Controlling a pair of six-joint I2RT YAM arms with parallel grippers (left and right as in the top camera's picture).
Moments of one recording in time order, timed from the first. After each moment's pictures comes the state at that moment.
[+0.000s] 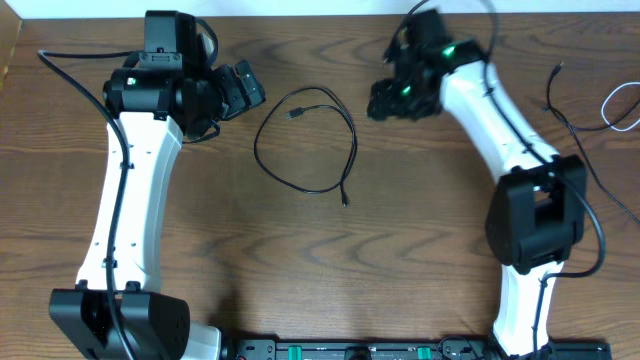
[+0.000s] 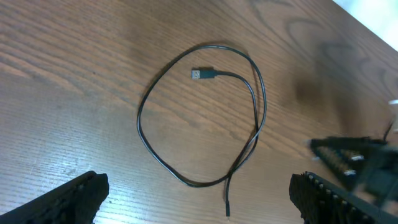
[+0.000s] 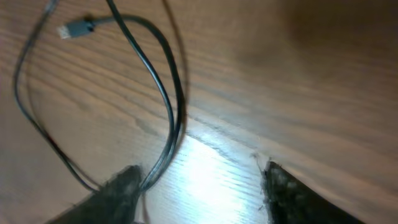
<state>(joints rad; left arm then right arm) -0.05 1.64 1.66 -1.07 0.23 -0.48 0.33 2.14 1.83 -0.92 -0.27 0.21</state>
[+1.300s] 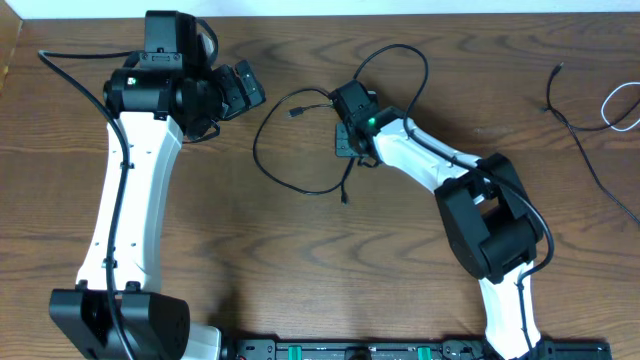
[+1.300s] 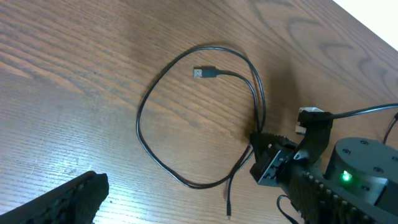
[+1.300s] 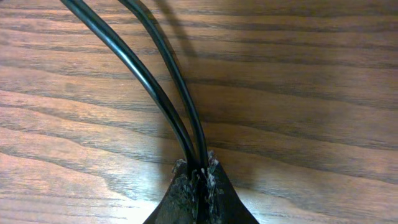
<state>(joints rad) -0.05 1.64 1.66 -1.07 0.23 -0.48 0.56 2.19 1.55 -0.52 0.11 0.57</state>
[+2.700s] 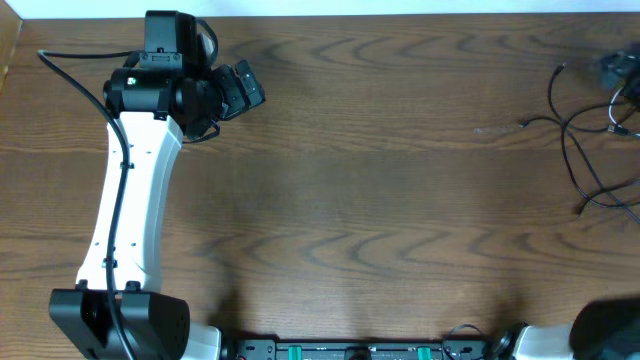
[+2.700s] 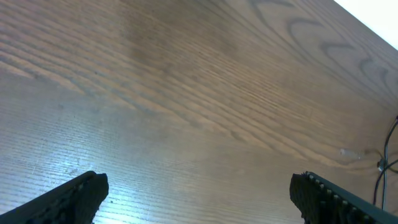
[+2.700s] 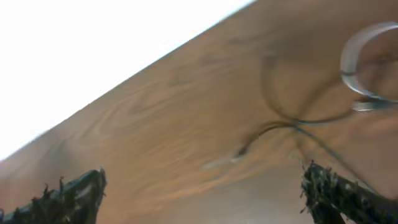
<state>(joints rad) -0.05 1.64 1.66 -1.07 0.22 -0.48 -0.47 1.57 1.65 -0.89 -0.44 0.20</state>
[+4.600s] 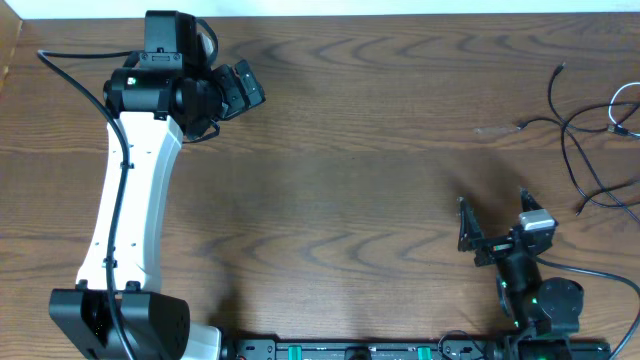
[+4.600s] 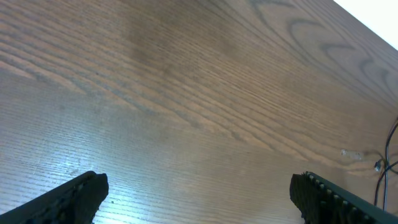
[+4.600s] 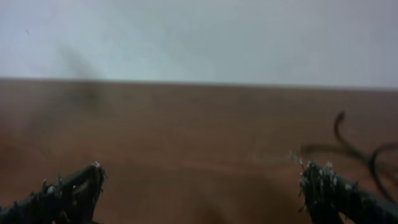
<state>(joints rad) -0.05 1.64 1.66 -1.07 0.22 -0.48 0.04 0.06 0.03 -0.04 -0.15 0.07</state>
